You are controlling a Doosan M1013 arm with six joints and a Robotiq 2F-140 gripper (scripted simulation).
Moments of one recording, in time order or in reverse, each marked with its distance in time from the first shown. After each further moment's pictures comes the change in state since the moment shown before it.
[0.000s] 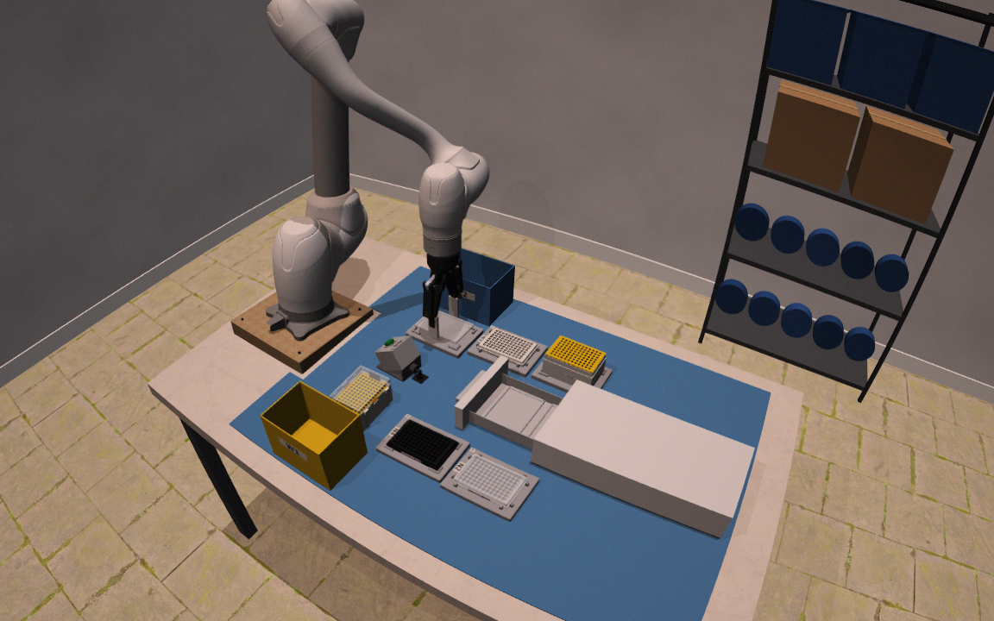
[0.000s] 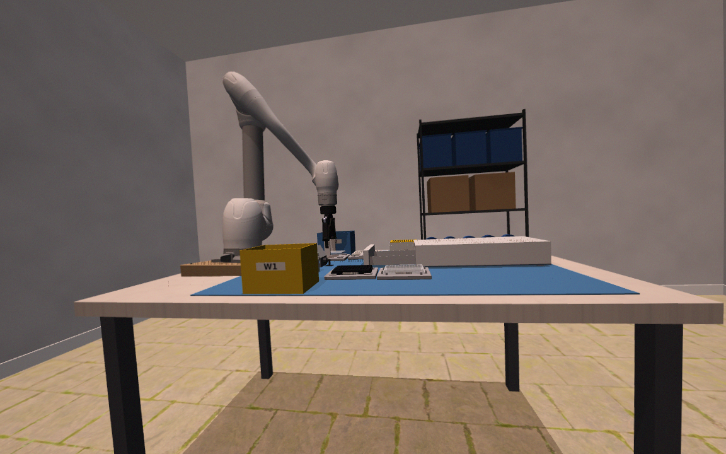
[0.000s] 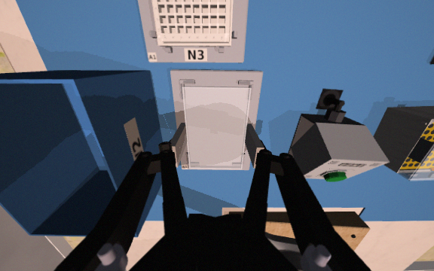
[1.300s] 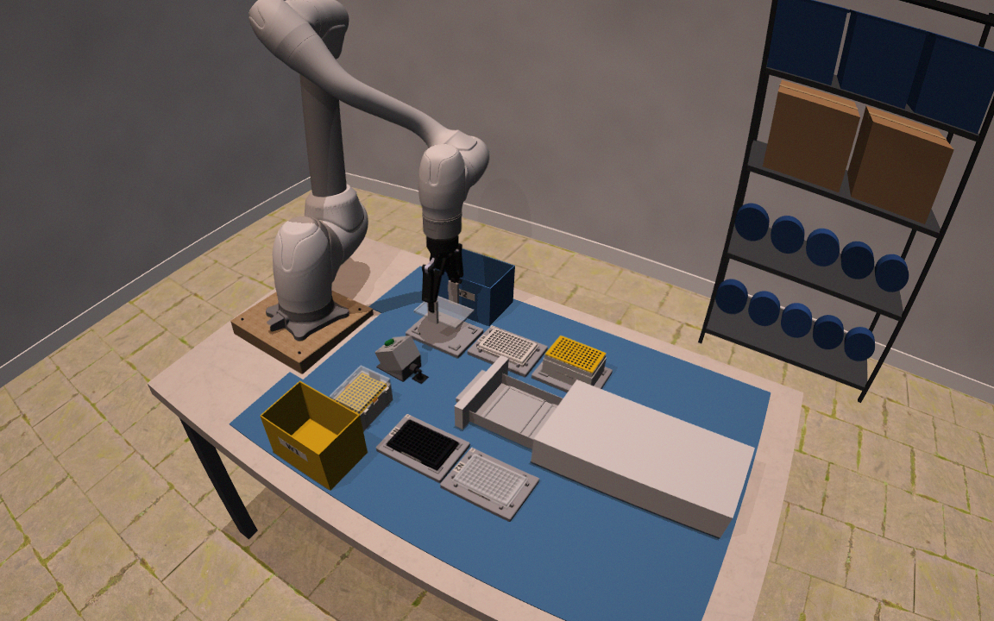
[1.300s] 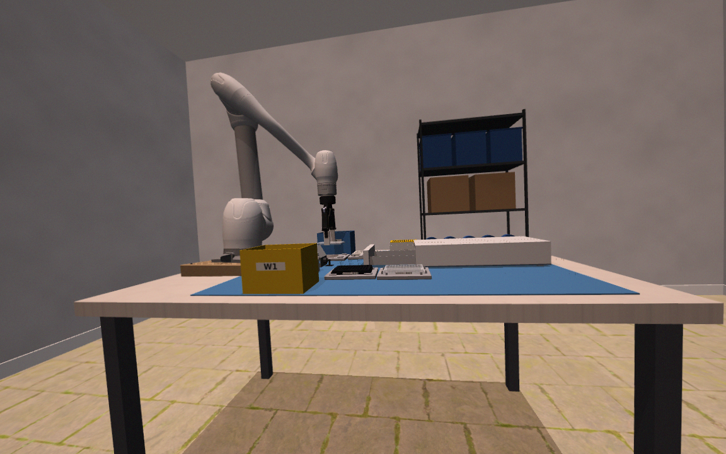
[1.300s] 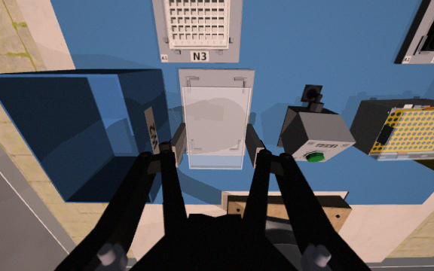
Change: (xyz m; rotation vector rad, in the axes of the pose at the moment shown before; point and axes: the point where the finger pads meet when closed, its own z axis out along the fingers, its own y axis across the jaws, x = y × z) arm 0.000 0.000 -0.046 0.000 0.000 0.000
